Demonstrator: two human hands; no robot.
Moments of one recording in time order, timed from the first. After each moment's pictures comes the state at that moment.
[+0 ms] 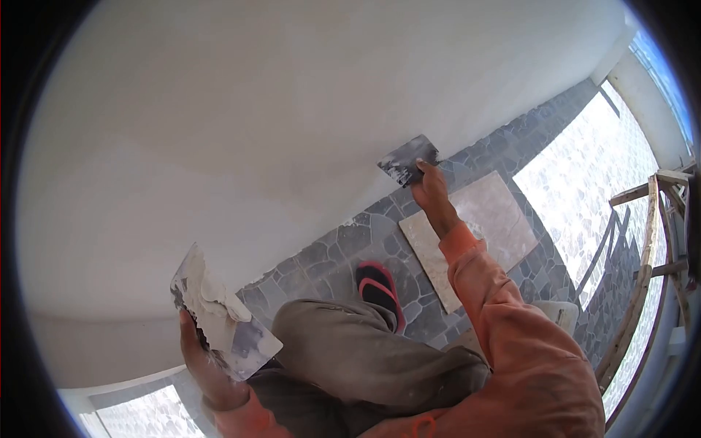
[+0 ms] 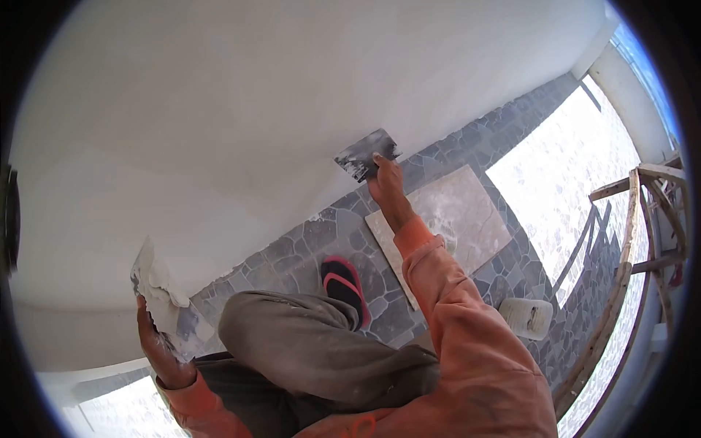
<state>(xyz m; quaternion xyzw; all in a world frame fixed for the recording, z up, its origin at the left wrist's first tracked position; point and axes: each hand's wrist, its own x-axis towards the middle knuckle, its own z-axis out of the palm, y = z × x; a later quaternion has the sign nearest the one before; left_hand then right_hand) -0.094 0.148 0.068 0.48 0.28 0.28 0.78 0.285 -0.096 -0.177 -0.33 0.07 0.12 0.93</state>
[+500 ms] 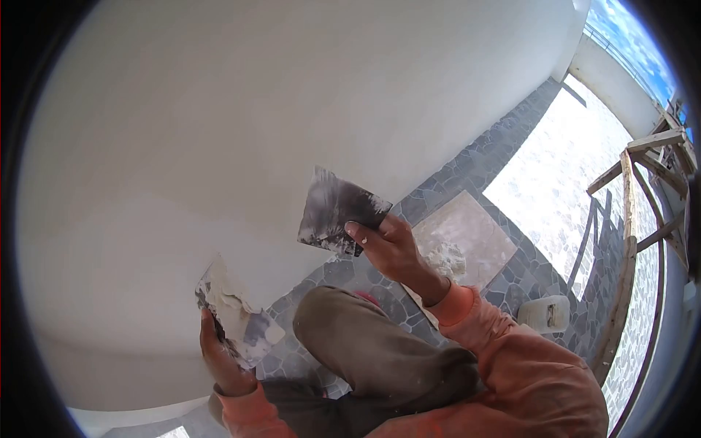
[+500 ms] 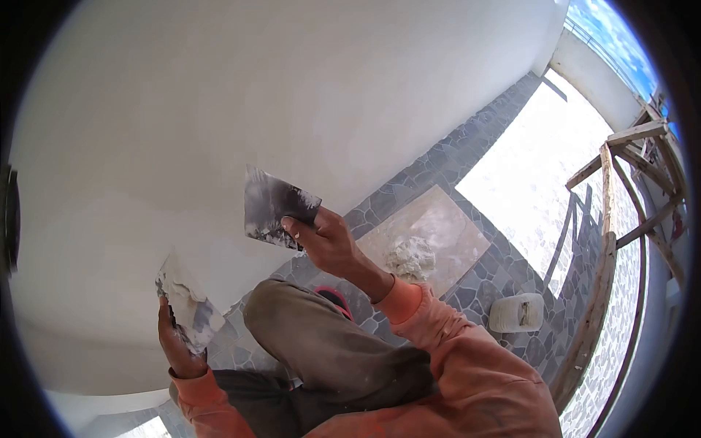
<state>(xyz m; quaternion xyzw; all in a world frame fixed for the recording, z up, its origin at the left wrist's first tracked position) -0.064 0.132 0.079 0.45 0.19 0.23 0.84 0.120 -0.094 0.048 -0.61 -0.25 0.08 0.75</state>
